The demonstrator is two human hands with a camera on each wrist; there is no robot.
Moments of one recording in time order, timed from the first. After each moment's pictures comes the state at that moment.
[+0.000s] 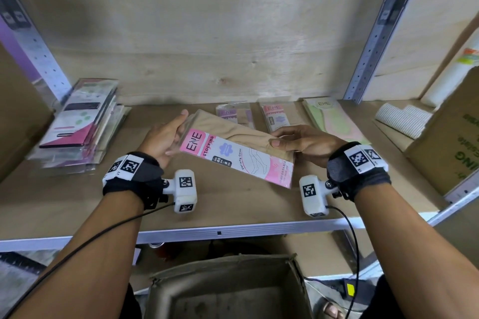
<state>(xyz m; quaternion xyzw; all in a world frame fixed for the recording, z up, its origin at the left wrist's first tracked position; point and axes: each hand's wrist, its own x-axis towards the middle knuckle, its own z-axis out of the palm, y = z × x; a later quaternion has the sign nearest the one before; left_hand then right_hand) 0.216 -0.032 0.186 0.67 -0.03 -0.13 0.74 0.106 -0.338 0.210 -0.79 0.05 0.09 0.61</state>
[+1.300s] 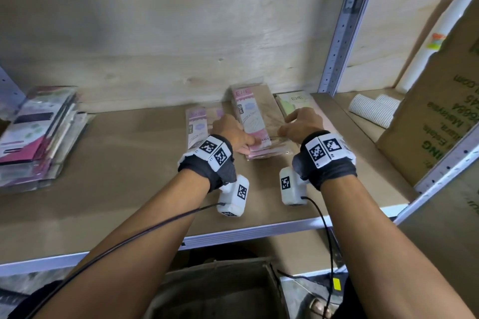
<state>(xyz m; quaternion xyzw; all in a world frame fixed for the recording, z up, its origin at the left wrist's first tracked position) 0.174 -0.230 0.208 0.83 -0.09 -0.22 0.51 0.115 -0.388 0.216 -0.86 0.32 -0.10 0.39</state>
